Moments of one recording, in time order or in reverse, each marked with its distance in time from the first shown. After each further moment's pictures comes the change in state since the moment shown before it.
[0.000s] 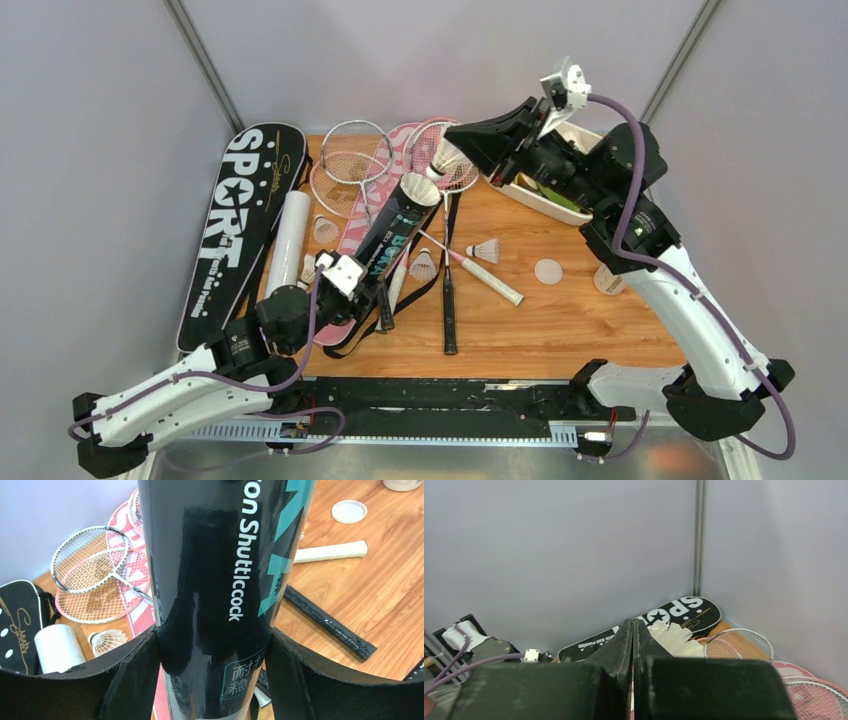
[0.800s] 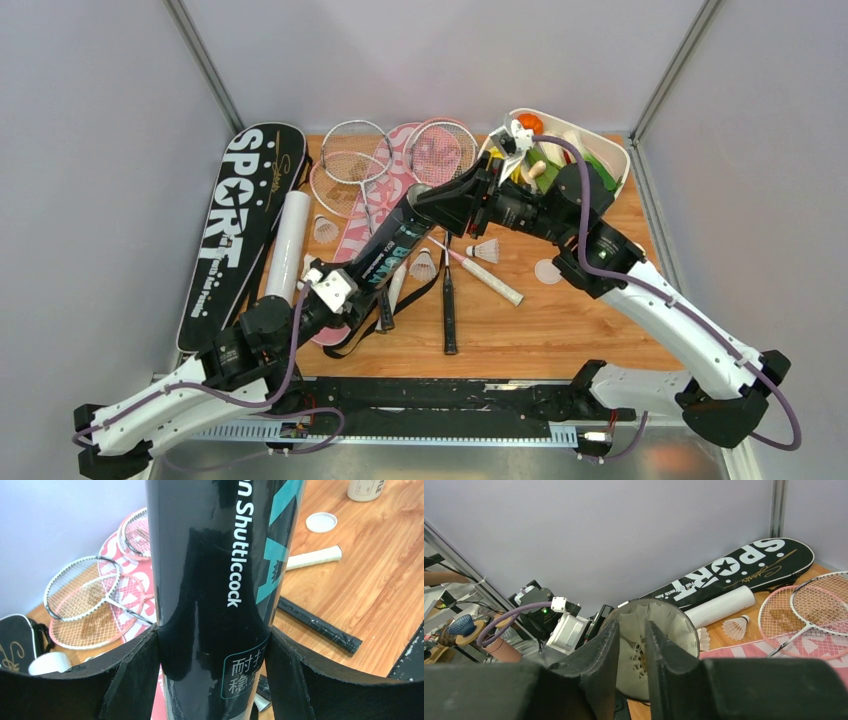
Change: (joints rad) left arm 0.000 -0.110 -0.050 0.014 0.106 0.066; right arm 0.151 -0.042 -0.289 0.093 -0.047 0.167
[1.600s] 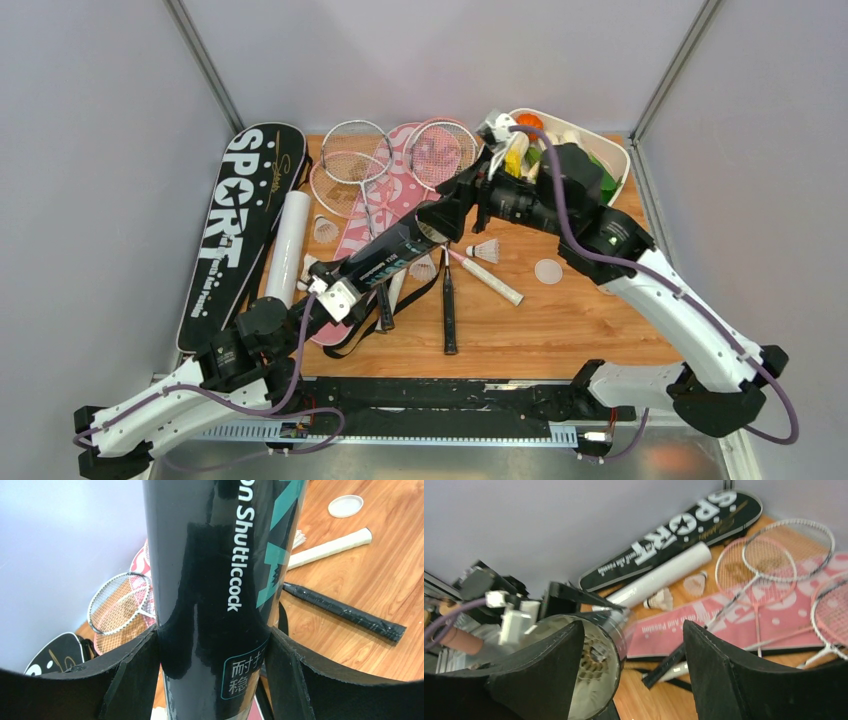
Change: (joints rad) left arm 0.000 -0.038 -0.006 0.003 -0.001 0.198; right arm 0.002 0.024 0.192 -0.359 0.126 -0.127
